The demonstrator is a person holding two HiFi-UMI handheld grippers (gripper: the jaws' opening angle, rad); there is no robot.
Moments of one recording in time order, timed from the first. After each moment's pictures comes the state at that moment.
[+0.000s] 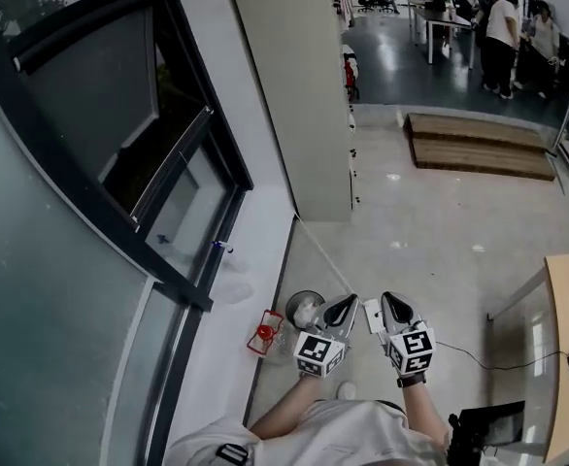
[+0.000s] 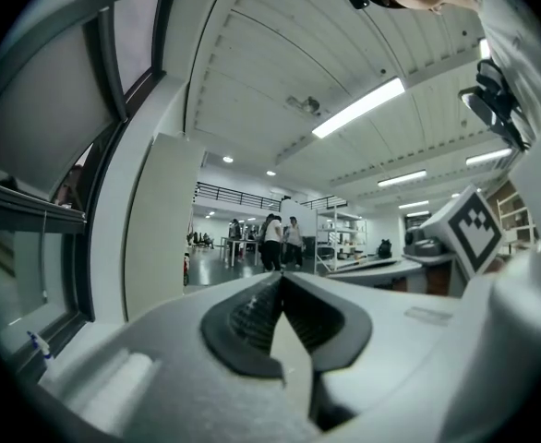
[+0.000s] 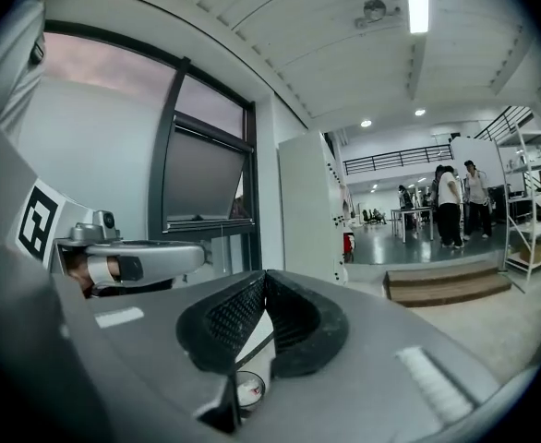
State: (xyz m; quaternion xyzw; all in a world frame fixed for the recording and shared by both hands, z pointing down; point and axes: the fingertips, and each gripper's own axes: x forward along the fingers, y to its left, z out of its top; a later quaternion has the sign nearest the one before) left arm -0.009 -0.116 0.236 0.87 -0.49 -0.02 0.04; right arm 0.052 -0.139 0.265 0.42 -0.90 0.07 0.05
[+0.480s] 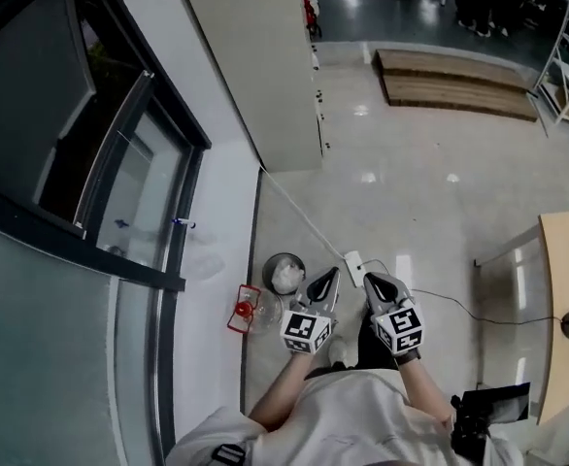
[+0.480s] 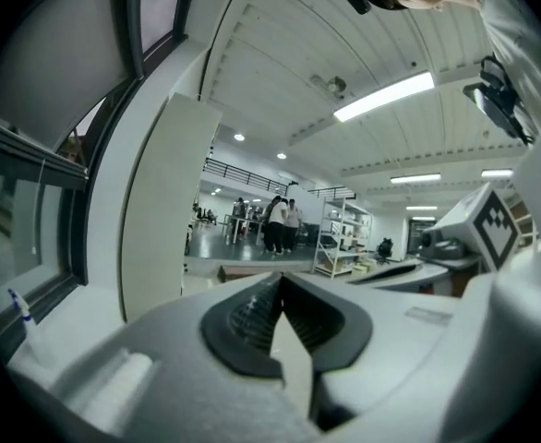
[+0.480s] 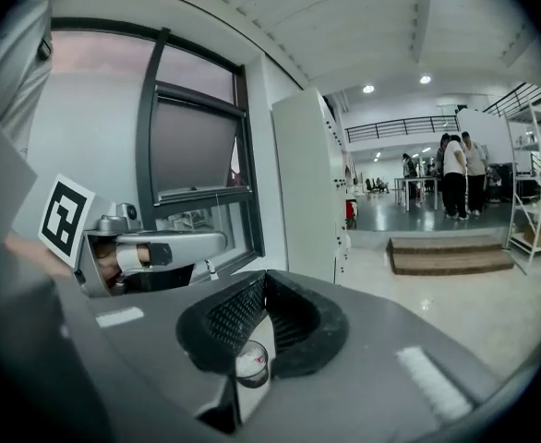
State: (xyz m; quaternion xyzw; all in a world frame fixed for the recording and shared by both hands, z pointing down) left arm -0.017 -0.210 0.312 0.86 -0.50 -0.01 0.11; right arm 0.049 -0.204 0.345 0.40 -0.90 0.12 0.12
